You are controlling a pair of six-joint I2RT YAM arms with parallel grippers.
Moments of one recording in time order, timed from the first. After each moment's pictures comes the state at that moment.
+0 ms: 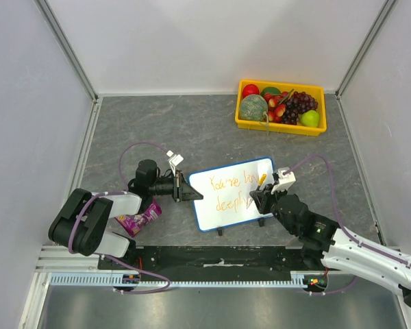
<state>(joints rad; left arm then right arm) -0.38 1.43 0.35 0.66 1.00 -0.55 0.98 0.58 0.29 -0.07 0.48 0.52</state>
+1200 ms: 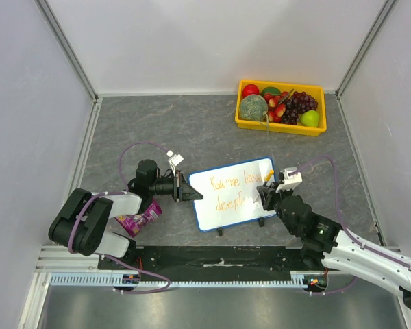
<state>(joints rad) -0.38 1.43 0.35 0.66 1.00 -0.55 0.98 0.54 0.29 -0.08 0.61 0.46</state>
